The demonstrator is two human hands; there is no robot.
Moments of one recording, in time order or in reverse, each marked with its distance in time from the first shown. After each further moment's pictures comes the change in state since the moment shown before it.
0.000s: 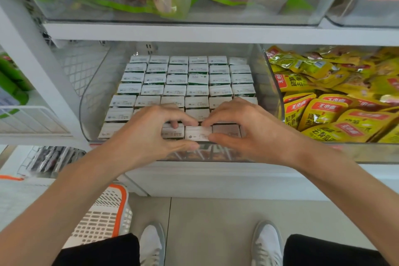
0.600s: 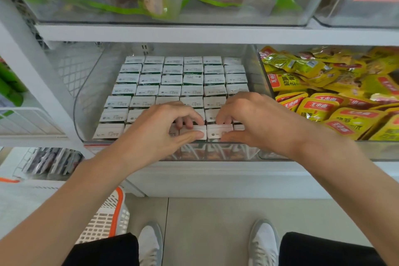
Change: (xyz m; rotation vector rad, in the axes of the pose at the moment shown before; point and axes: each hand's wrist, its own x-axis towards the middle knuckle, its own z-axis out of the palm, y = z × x) left_hand 0.012 0.008 0.014 -0.005 0.036 0.030; right_hand 0.000 0.007 -0.022 -0.318 -0.104 0.076
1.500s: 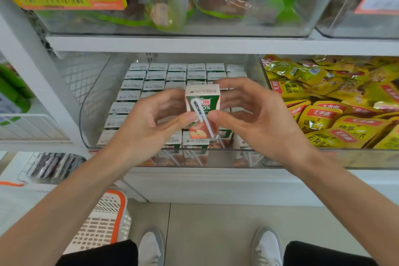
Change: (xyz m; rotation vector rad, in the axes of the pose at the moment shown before) left_hand -0.006 0.013 -0.017 -0.577 0.173 -0.064; right_hand -0.002 -0.016 0.012 1.025 0.454 0.059
